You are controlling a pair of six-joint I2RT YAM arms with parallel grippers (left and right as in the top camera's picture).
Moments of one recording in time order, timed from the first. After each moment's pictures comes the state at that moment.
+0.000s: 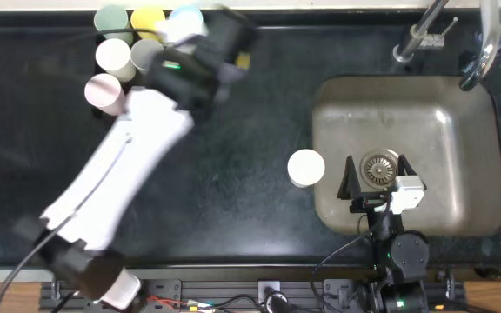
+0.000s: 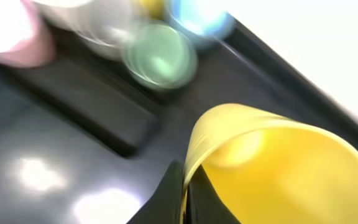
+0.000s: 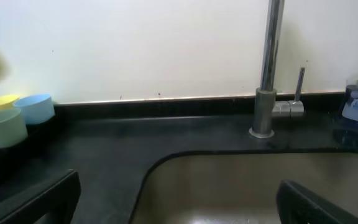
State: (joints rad) left arm -0.49 1.75 1.85 -1.17 -0.45 -1.16; right arm 0.16 0.01 0.02 -0.01 0.09 0.11
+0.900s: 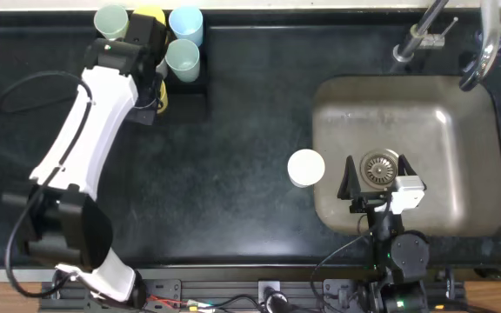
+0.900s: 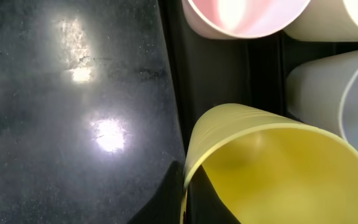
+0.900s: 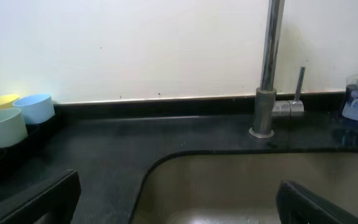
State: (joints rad) left arm -0.19 1.84 1.61 -1.21 -0.27 -1.60; right arm 0.16 0.01 0.02 -0.01 0.09 0.12
